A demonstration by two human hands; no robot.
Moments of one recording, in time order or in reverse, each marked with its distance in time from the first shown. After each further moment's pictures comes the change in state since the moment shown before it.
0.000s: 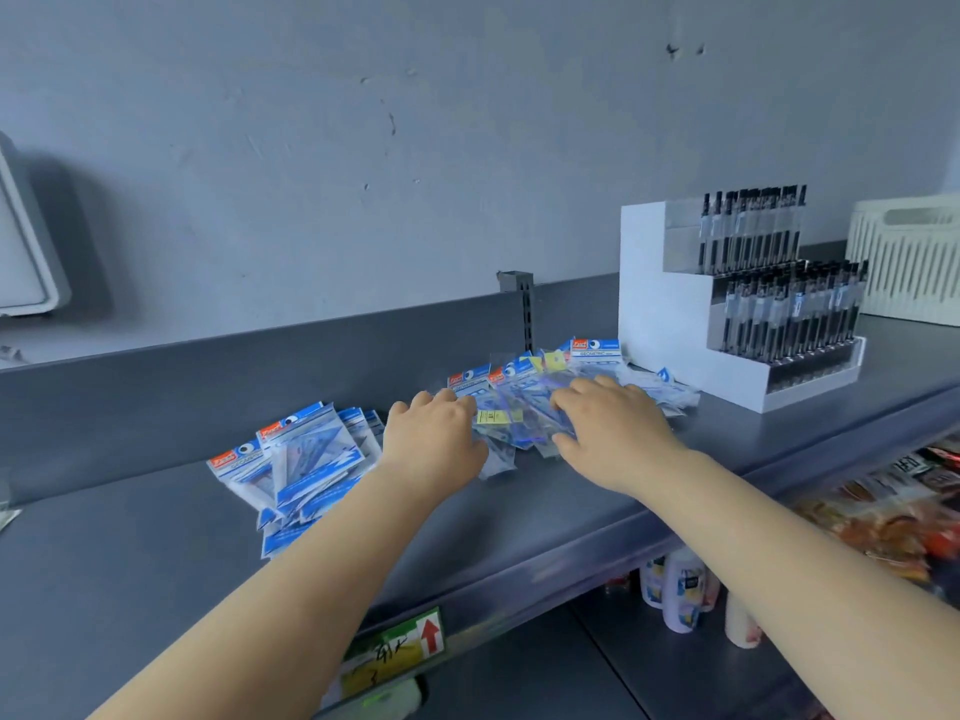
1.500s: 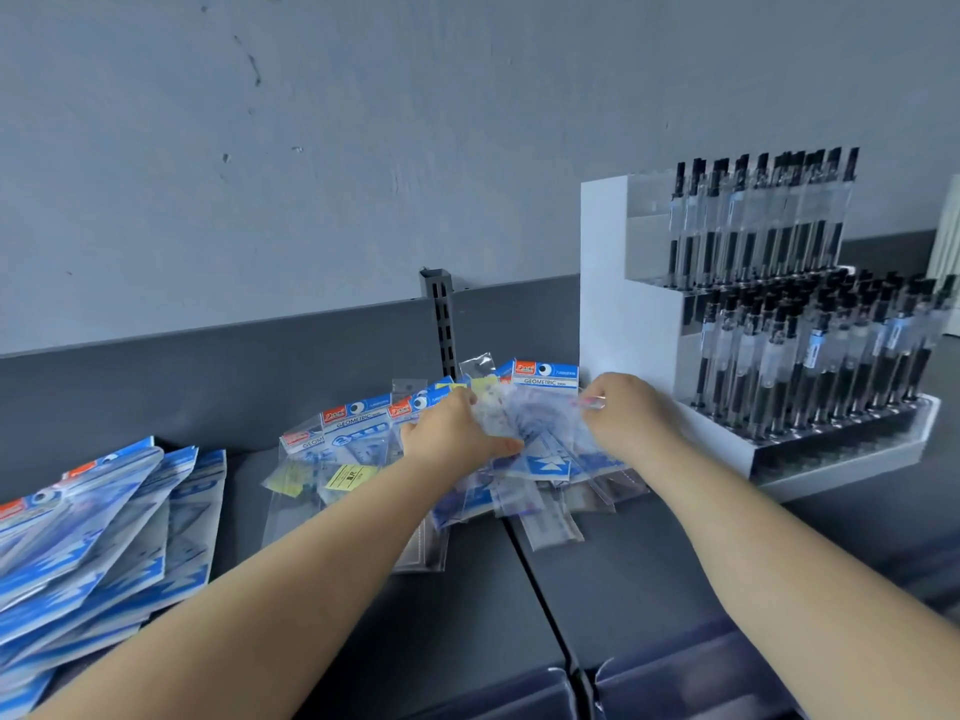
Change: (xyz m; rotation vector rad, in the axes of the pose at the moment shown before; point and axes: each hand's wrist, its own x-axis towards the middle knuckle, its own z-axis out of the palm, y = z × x) left_hand 0.164 0.120 0.068 -0.522 -0.218 -0.405; right_hand 0.110 0.183 0.079 0.511 -0.051 0.341
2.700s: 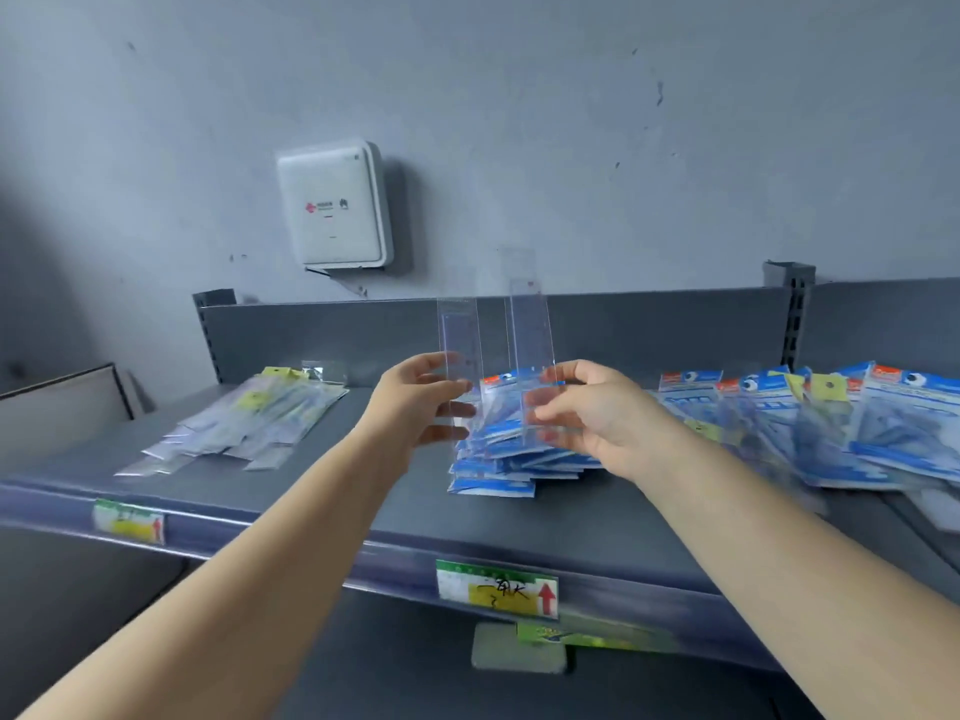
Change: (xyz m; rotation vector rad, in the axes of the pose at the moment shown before) left_hand -0.206 -0.212 -0.183 -0.932 0.531 -0.195; right_hand -0.157 -0.264 0.067 1.200 -0.837 -0.109
